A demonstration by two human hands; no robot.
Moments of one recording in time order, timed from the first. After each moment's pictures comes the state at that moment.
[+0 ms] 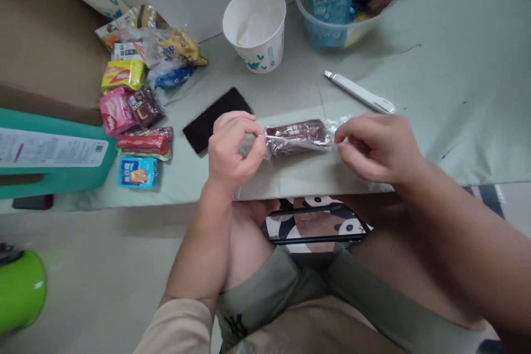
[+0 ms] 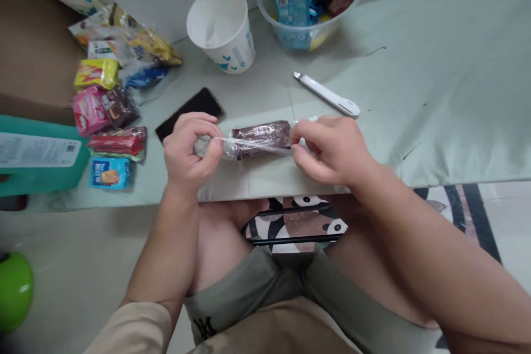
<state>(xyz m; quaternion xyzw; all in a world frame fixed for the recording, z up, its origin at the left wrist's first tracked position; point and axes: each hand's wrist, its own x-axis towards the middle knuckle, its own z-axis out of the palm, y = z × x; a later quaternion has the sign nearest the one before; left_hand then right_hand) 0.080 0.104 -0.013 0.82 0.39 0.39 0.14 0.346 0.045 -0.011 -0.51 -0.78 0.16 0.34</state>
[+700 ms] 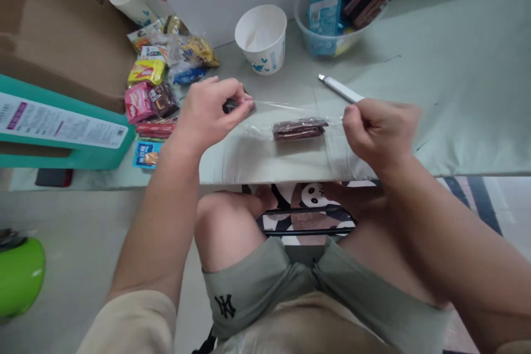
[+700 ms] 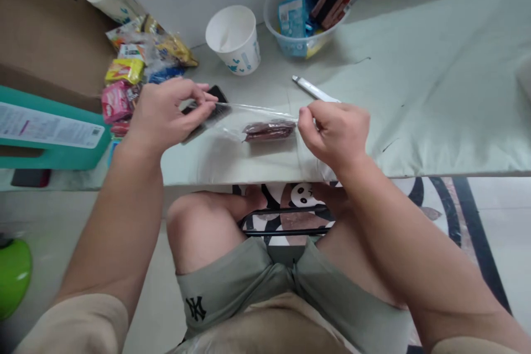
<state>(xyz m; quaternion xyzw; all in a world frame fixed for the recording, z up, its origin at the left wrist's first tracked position) 0.065 0.139 0.048 0.86 0.42 0.23 0.17 0.346 0.033 0.002 -0.68 -0.67 0.04 0.29</state>
